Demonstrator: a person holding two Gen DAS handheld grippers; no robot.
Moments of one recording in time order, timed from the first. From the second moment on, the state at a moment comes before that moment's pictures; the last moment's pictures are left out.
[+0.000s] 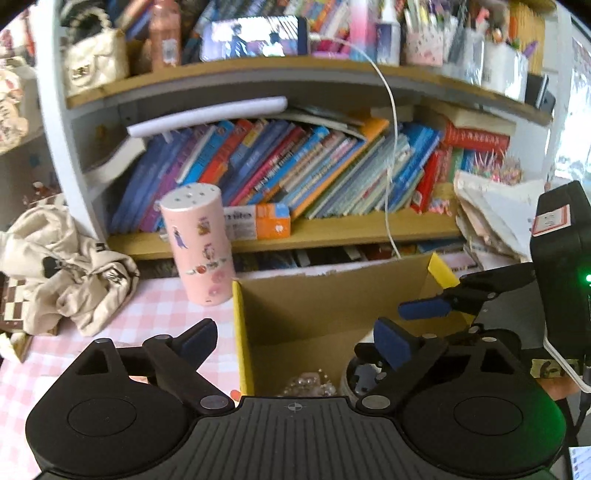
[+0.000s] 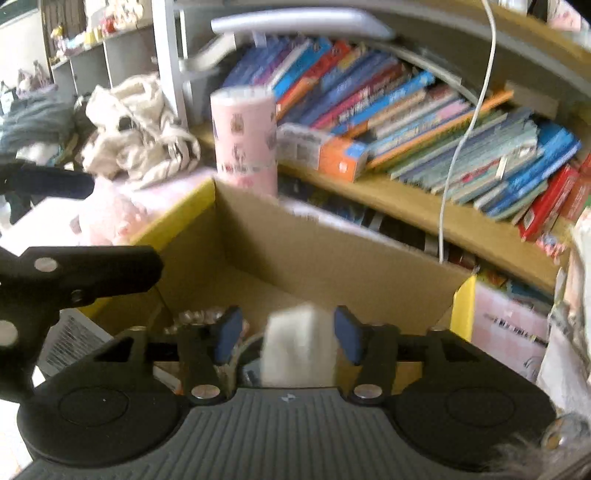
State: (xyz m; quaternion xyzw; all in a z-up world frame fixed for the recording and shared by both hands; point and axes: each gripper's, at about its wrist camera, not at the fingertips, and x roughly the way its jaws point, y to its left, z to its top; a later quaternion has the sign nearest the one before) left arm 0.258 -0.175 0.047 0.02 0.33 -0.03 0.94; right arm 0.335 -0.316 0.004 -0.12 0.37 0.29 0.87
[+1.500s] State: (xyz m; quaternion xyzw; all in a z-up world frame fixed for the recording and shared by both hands) left arm 0.080 -0.104 0.017 -0.01 0.33 -0.05 0.94; right arm 0.096 -0.314 0.016 -0.04 0.30 0.12 0.95
